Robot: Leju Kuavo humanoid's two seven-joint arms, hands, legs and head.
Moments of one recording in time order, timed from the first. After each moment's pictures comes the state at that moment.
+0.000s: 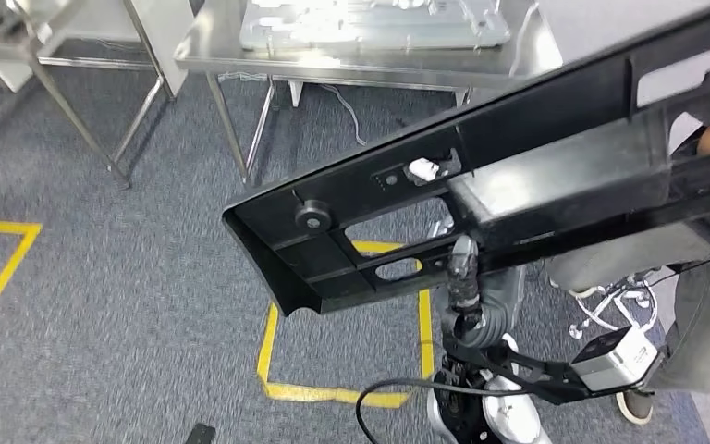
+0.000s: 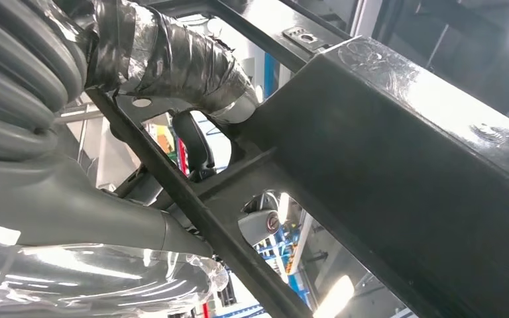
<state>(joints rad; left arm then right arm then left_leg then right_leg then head) -0.15 -0.15 1.27 -0.15 -1.46 0.32 -0.30 -0.19 -0.01 0.51 -1.87 -0.45 -0.18 -0.53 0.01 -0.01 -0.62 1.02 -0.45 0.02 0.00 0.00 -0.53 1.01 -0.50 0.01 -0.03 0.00</state>
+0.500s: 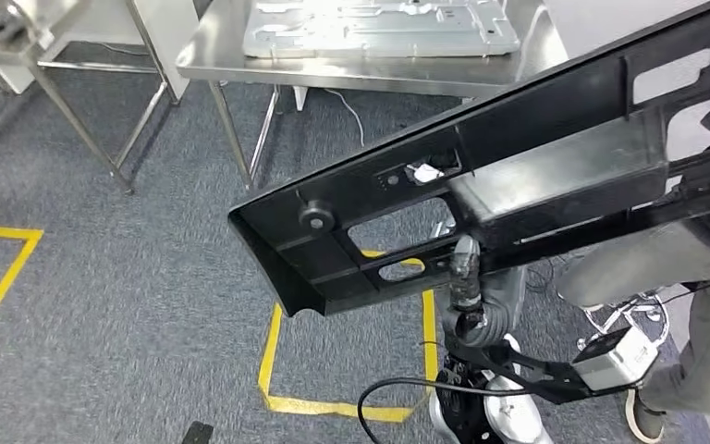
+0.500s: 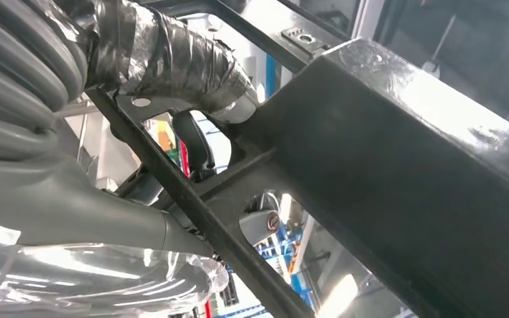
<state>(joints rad) -0.15 -0.15 1.27 -0.15 -1.46 0.32 -0.29 -0.19 -0.02 0.51 -1.86 -0.45 -0.18 -0.53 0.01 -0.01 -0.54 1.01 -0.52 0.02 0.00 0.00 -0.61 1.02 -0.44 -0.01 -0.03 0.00</state>
